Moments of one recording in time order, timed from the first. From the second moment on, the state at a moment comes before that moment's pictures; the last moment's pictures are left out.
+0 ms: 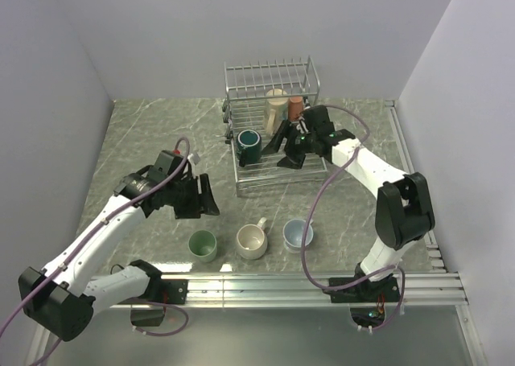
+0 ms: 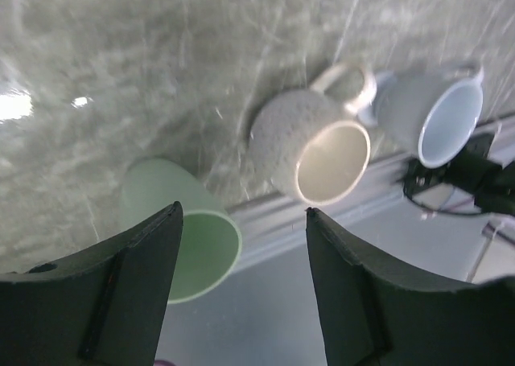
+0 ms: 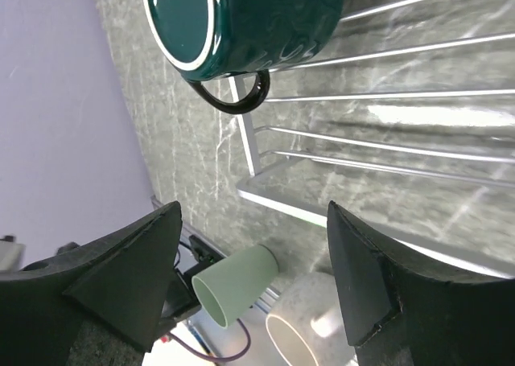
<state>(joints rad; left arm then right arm) -0.48 1.04 0.97 -0.92 0.24 -0.62 0.39 1.70 1.29 -0.39 -0.45 0.88</state>
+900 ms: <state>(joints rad) -0.74 1.21 0.86 -0.96 0.13 -0.75 0.36 1.67 1.24 -0.47 -0.41 0.83</state>
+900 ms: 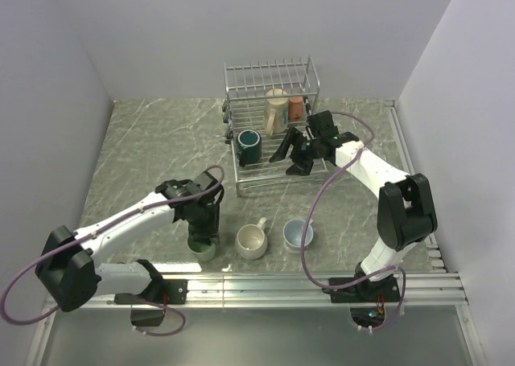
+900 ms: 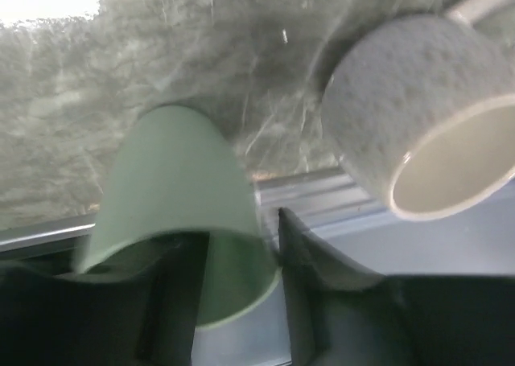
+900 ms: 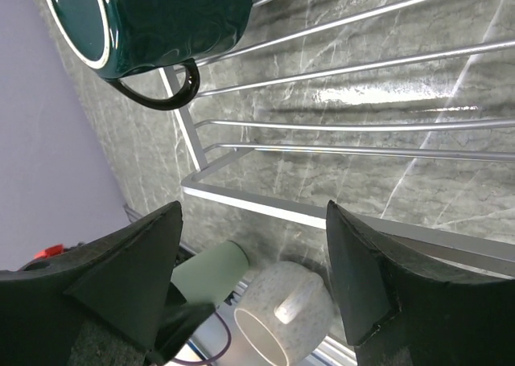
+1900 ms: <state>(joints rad) -0.28 1.06 1.17 -0.32 0.75 -0.84 0.44 1.61 1.24 0.29 -0.83 1.40</state>
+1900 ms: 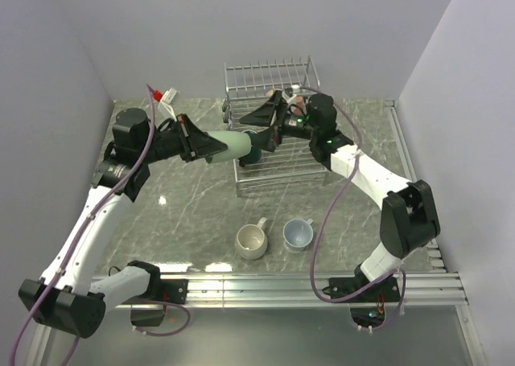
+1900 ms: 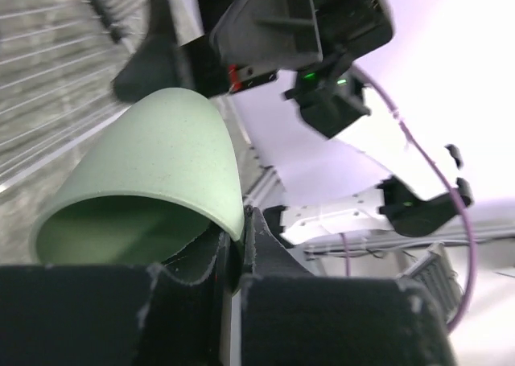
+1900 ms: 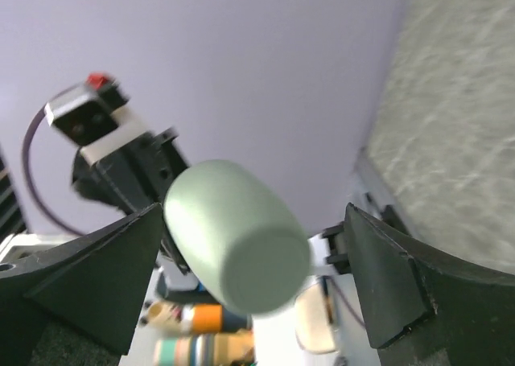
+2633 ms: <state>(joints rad) -0.24 1.06 0.99 0.16 0.83 -1.13 0.49 1.68 1.12 0.83 -0.88 1.84</state>
